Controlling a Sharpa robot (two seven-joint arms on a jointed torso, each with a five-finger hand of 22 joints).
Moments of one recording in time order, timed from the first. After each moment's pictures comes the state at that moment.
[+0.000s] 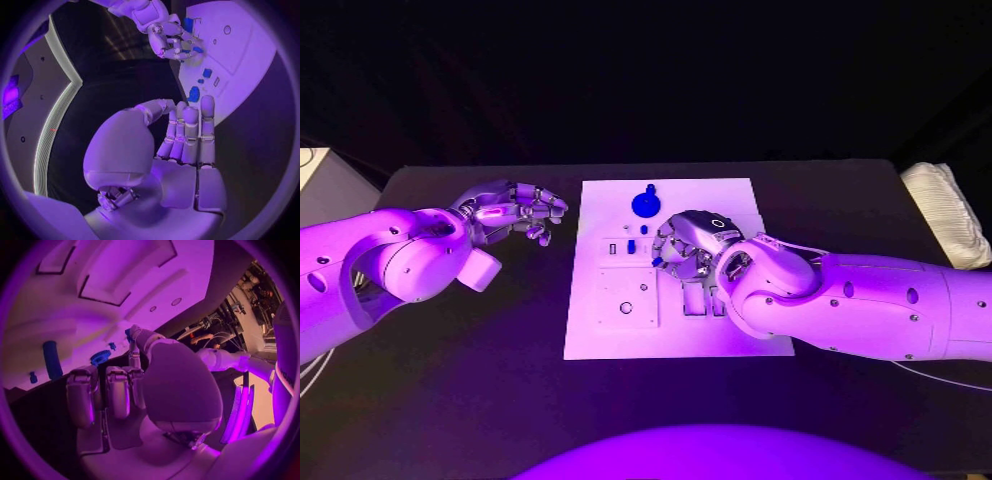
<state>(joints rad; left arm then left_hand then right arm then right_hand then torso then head) 1.27 -0.94 -0.08 1.52 -0.27 -0.06 0.05 1.29 -0.13 0.58 -0.02 0.43 0.68 0.18 0.68 0.53 0.79 0.11 0.97 0.35 1.10 0.04 1.20 0.79 0.17 0.88 0.13 1.05 0.73 1.15 -0.80 -0.16 1.73 -1.61 -0.54 -0.47 1.38 -0.20 0.50 0.15 0.06 1.09 0.04 0.45 0.31 1.46 -0.03 1.56 1.31 1.47 -0.09 1.57 1.31 0.01 1.47 0.03 1.57 1.31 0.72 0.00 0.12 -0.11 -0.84</state>
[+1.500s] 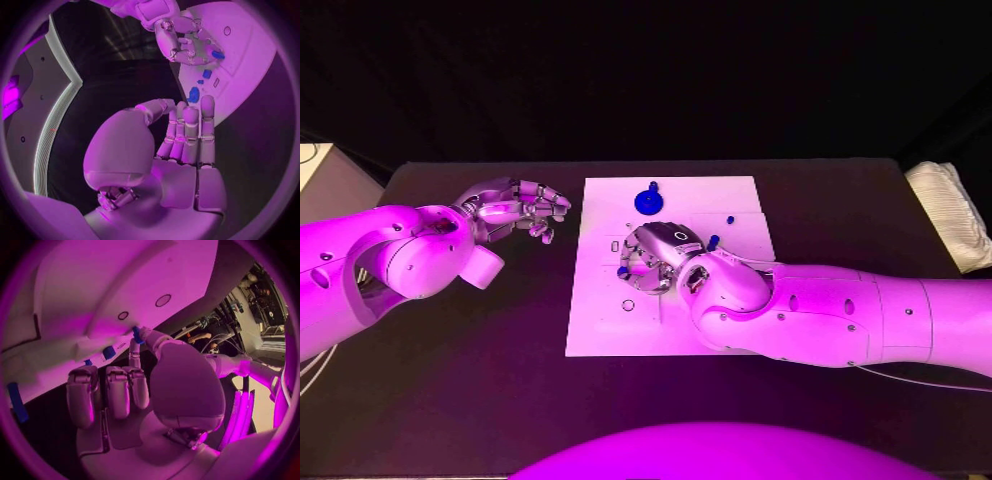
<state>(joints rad) 1.27 -0.94 -0.08 1.53 -0.27 -0.06 0.05 1.29 -0.13 0.58 -0.02 0.43 0.68 0.18 0.68 0.53 0.79 0.11 0.97 0.35 1.10 0.04 1.20 0.79 0.17 0.88 0.13 1.05 0.73 1.10 -0.62 -0.16 1.63 -1.65 -0.57 -0.53 1.26 -0.22 0.49 0.19 0.10 1.07 0.04 0.48 0.33 1.46 -0.03 1.56 1.31 1.47 -0.09 1.57 1.31 0.01 1.47 0.03 1.57 1.31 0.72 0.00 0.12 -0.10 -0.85</state>
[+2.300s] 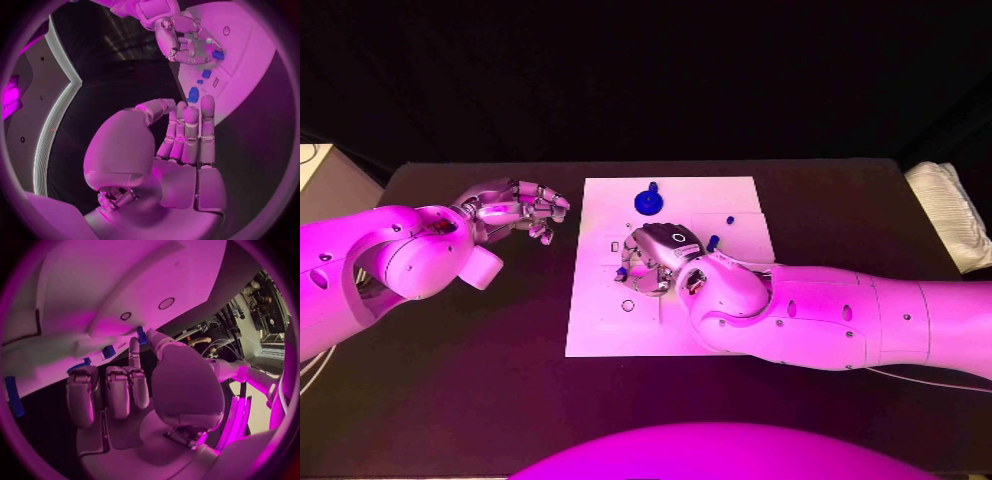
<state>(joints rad) 1.27 -0.95 -0.08 1.53 -0.27 -0.06 0.05 1.30 -0.13 0.58 -0.03 0.43 0.68 0.18 0.68 0.53 0.79 0.11 0.97 0.34 1.10 0.04 1.20 0.79 0.17 0.87 0.14 1.05 0.73 1.09 -0.62 -0.16 1.63 -1.73 -0.56 -0.55 1.23 -0.23 0.36 0.24 0.09 1.07 0.04 0.50 0.33 1.46 -0.03 1.56 1.31 1.47 -0.09 1.57 1.31 0.01 1.47 0.03 1.57 1.31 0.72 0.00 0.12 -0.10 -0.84</state>
